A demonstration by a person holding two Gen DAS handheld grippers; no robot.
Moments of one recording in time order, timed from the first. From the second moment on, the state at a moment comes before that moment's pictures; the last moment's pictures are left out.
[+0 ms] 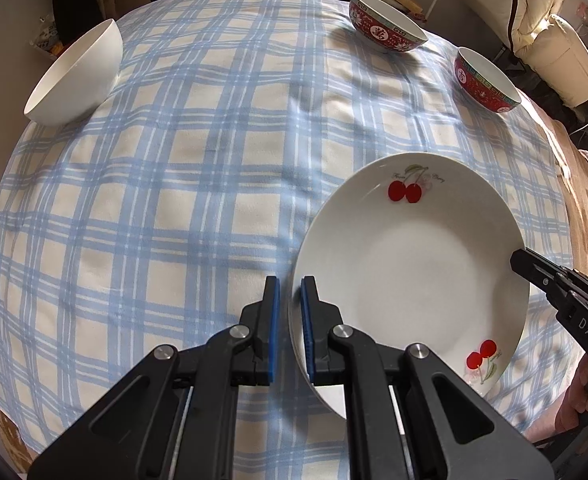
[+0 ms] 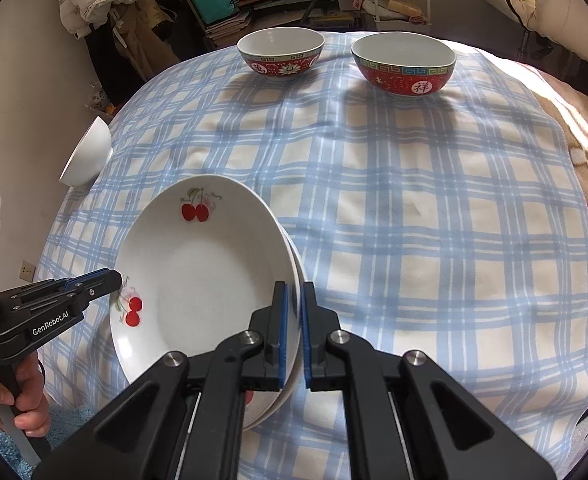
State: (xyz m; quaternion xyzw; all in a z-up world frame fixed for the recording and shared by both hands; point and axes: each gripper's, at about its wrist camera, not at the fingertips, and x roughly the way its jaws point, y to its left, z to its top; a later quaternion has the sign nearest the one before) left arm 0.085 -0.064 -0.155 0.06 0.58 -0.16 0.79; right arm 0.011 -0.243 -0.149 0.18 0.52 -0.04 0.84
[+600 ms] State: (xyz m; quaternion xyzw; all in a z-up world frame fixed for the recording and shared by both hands) left arm 0.074 -0.073 -0.153 0.11 0.56 -0.15 0.81; right arm 0.014 -0.240 -0.151 0.16 0.52 -0.05 0.84
